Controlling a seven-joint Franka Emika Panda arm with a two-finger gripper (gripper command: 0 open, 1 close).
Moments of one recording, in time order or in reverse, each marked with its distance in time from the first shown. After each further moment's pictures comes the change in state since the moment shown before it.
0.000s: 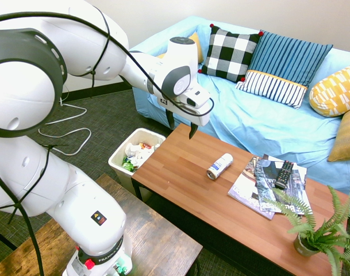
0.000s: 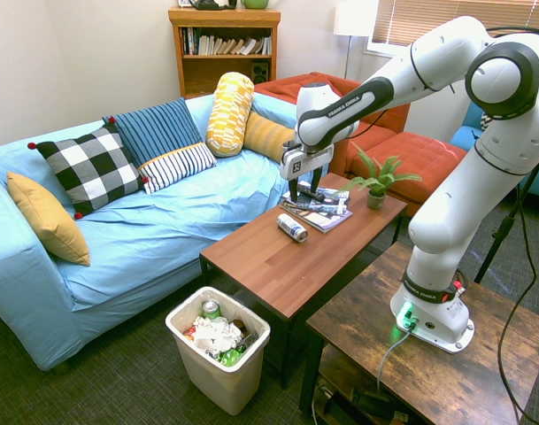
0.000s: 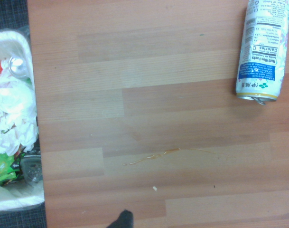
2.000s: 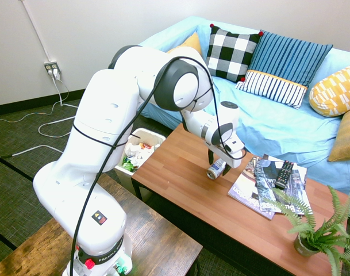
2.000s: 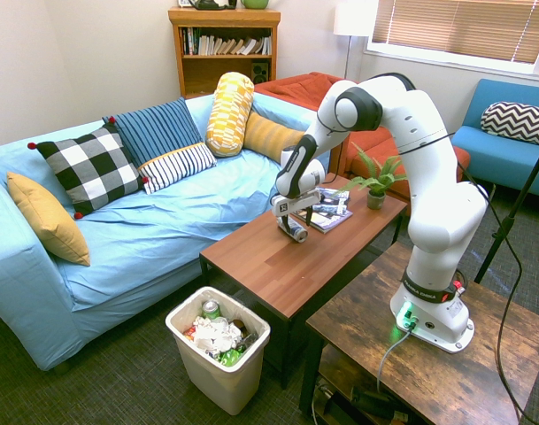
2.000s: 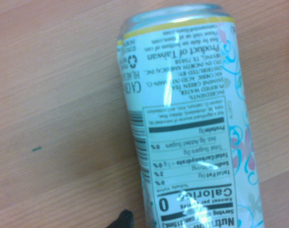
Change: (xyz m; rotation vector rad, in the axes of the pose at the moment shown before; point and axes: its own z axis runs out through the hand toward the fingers) arm 0.176 -0.022 0.267 -0.139 -0.016 0.283
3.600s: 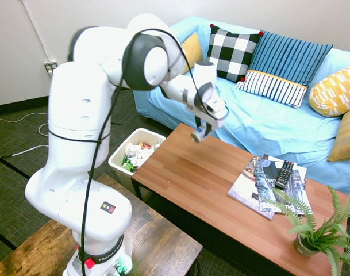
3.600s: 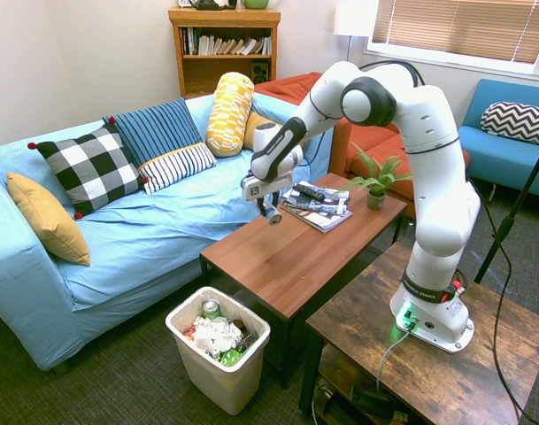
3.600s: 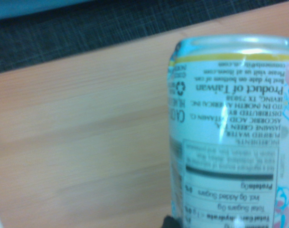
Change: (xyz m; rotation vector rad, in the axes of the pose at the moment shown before) arm -0.182 -0.095 -0.182 0.097 0.112 -0.200
